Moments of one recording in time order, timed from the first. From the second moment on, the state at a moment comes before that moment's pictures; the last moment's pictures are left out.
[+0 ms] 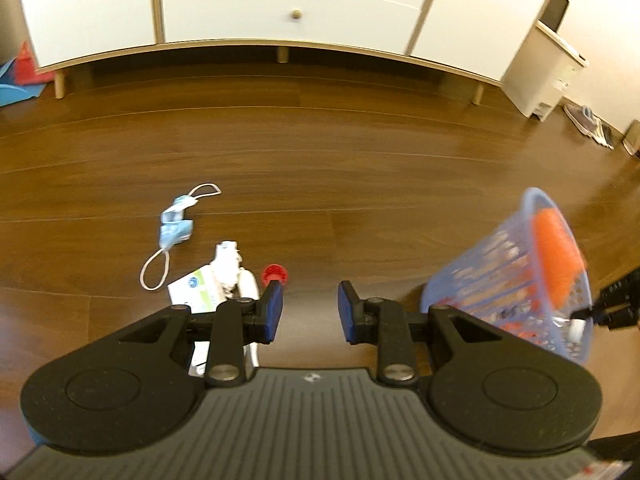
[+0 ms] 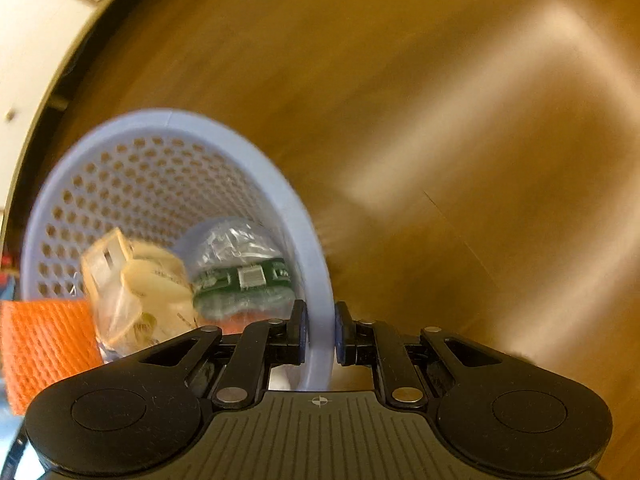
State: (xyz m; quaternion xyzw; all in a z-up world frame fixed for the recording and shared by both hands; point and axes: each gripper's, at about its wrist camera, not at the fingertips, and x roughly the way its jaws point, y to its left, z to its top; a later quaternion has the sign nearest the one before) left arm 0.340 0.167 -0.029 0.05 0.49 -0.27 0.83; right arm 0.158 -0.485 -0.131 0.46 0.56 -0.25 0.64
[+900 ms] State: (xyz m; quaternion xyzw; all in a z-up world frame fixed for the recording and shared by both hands) left arm 0.372 0.233 -0.145 0.09 0.56 -0.18 0.80; right arm 0.196 -0.394 -0.126 0.42 0.57 -0.17 0.68
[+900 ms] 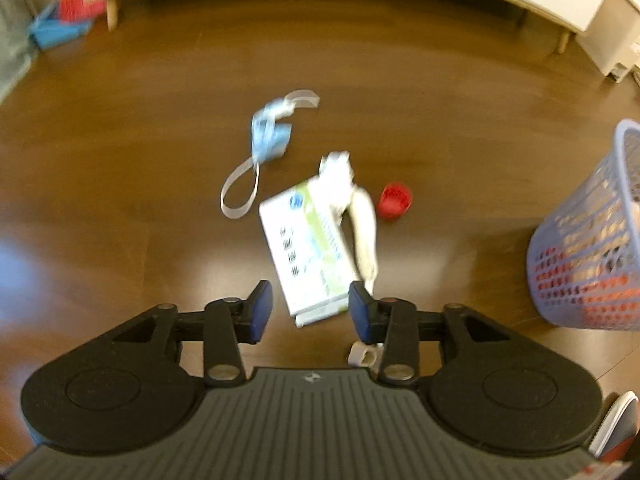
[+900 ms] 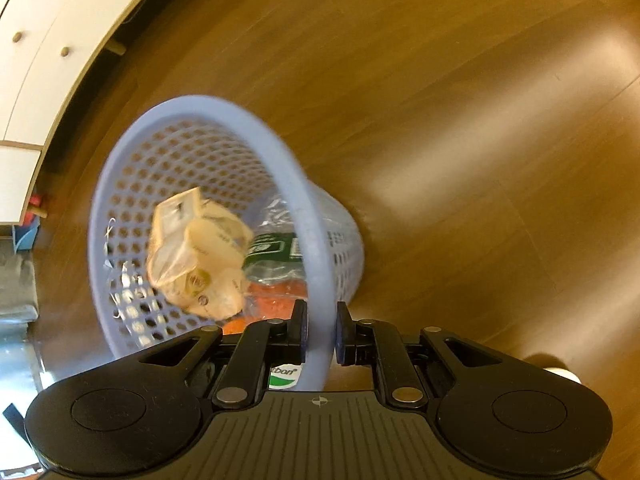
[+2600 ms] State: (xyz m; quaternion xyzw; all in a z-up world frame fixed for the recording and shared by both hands) left arm 0.434 0.199 -0.259 0.03 0.59 -0.12 0.80; right arm 0.194 -0.401 -0.122 0.40 0.58 -0.18 0.69
